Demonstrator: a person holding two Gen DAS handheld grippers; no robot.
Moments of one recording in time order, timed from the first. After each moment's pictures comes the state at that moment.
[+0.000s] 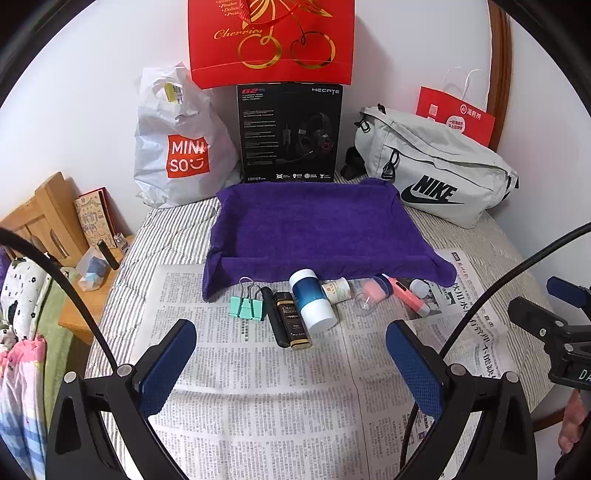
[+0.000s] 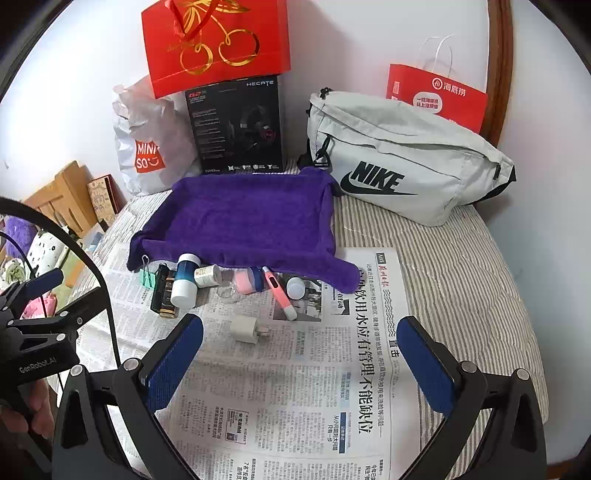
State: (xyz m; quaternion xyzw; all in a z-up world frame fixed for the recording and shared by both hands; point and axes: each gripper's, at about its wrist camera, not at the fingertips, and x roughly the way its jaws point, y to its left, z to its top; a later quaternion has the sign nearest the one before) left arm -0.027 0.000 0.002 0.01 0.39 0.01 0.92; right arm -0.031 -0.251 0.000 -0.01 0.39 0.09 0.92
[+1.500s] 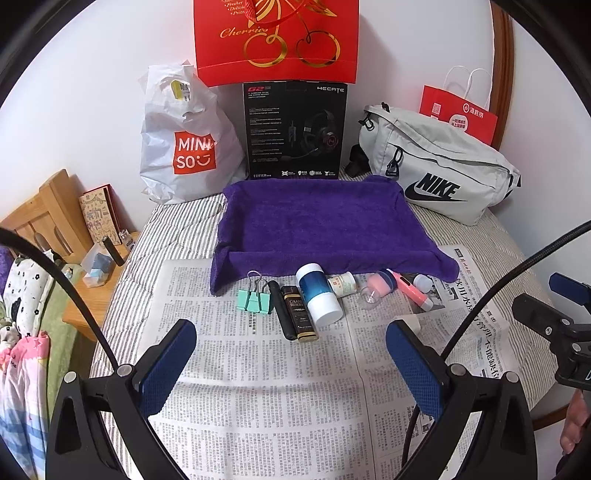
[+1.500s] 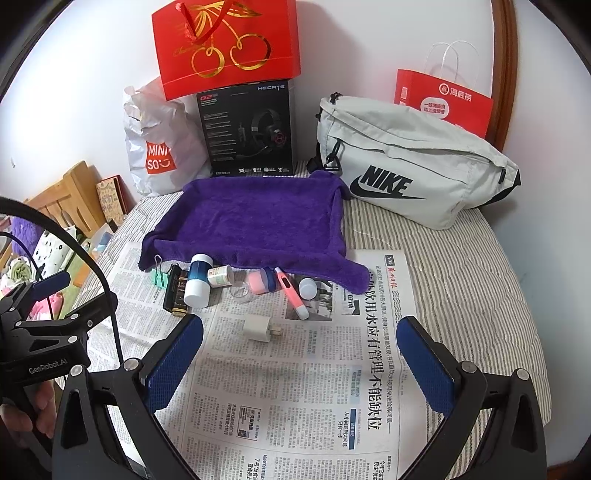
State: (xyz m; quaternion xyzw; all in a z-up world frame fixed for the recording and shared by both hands) left arm -0.034 0.007 0.004 0.00 0.40 0.01 0.92; right arm -0.041 -0.241 0.002 -0.01 0.38 0.10 0.92
